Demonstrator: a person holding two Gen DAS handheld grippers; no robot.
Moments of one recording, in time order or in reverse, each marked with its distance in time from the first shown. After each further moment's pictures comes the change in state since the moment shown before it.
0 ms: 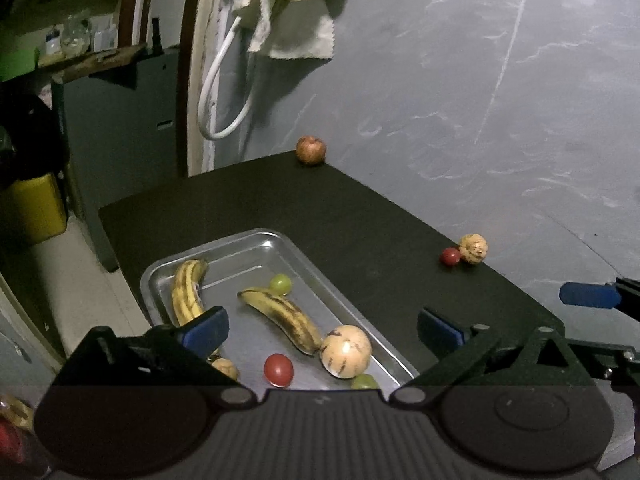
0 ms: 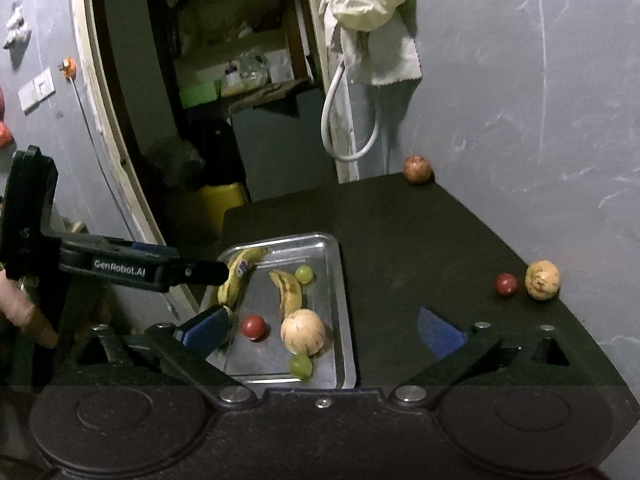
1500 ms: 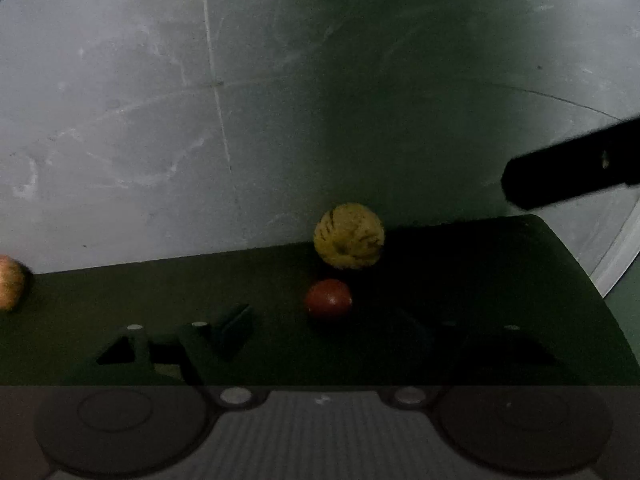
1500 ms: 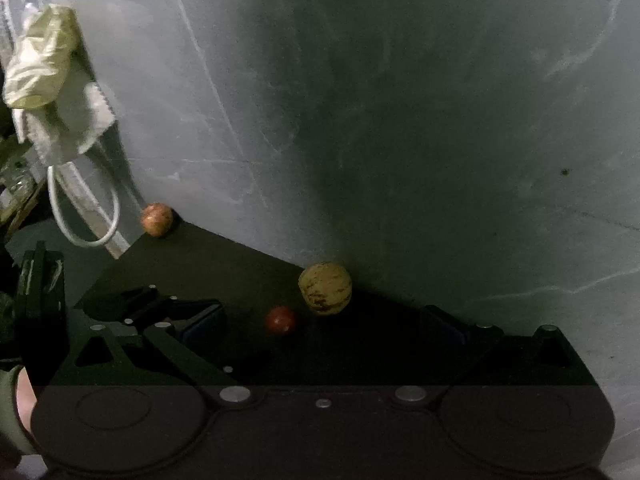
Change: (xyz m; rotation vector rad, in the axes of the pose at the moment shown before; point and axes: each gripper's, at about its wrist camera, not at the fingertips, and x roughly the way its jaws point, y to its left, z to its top) left arm 0.294 -0.151 0.065 0.759 0.153 -0.518; right arm 0.084 -0.189 0.010 0.571 -0.017 -0.549
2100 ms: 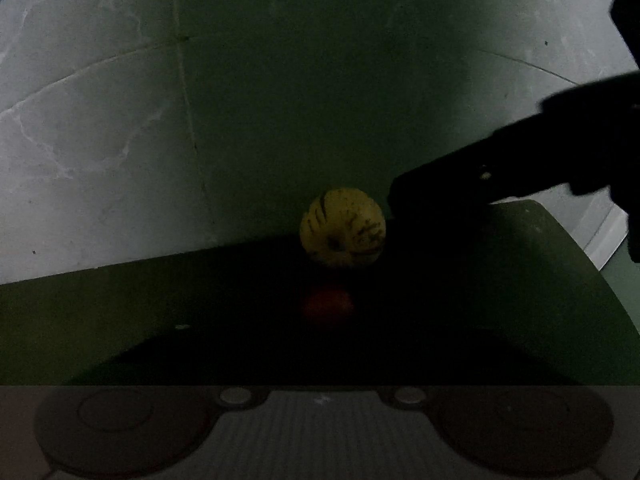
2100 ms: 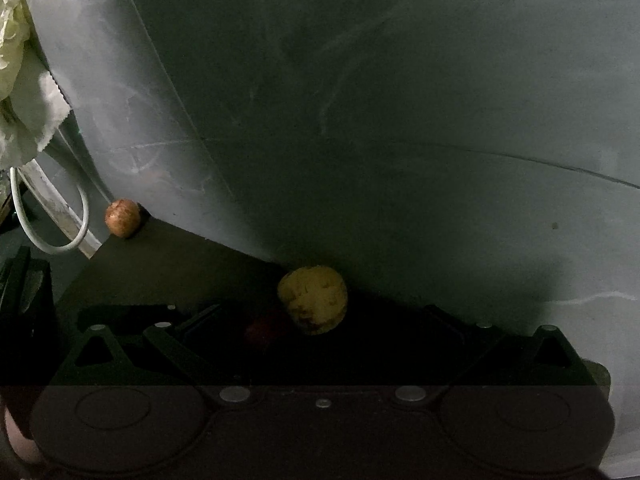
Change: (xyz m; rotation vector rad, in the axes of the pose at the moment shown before) left arm 0.039 0.007 -0.004 0.044 0.027 -0.096; right arm 0.066 0.000 0.010 0.030 0.055 -0.022
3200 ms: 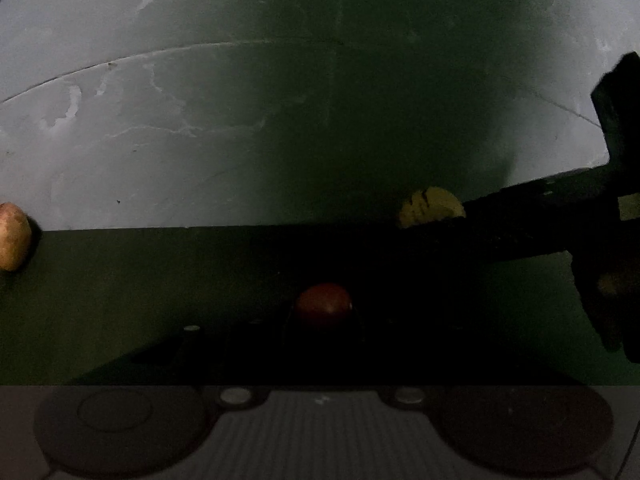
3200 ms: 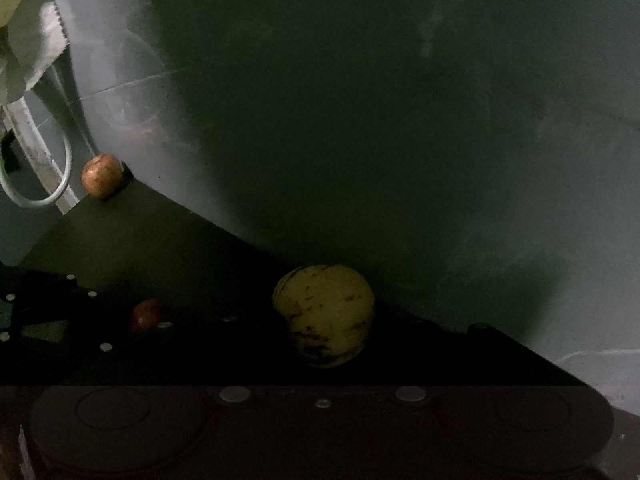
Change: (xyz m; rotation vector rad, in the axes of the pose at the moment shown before) left arm -0.037 0.056 -0.021 -0.155 -0.022 0.048; right arm 0.058 0.026 -0.007 -0.145 0.003 -0.036
